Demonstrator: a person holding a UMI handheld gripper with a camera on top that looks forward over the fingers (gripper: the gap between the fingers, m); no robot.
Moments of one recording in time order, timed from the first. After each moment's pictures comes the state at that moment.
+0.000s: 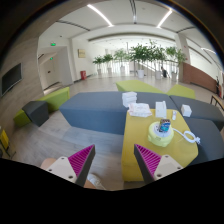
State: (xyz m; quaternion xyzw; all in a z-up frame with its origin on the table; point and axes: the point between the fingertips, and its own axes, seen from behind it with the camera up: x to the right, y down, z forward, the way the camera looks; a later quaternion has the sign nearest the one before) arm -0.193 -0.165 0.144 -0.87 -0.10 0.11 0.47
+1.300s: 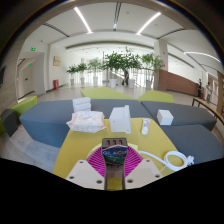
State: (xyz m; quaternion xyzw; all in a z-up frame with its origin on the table) arm -0.013 0.068 0.045 -0.85 -0.01 0.00 0.53
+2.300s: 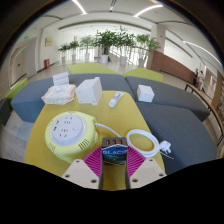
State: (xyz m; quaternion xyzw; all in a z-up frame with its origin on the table) arm 0.107 0.011 -0.007 -0.91 0.00 -0.05 0.41
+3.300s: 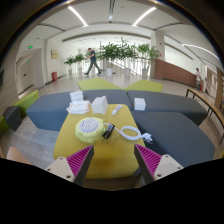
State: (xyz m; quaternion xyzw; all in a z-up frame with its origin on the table) arm 0.102 -0.132 0.116 -0.88 0.00 0.00 0.47
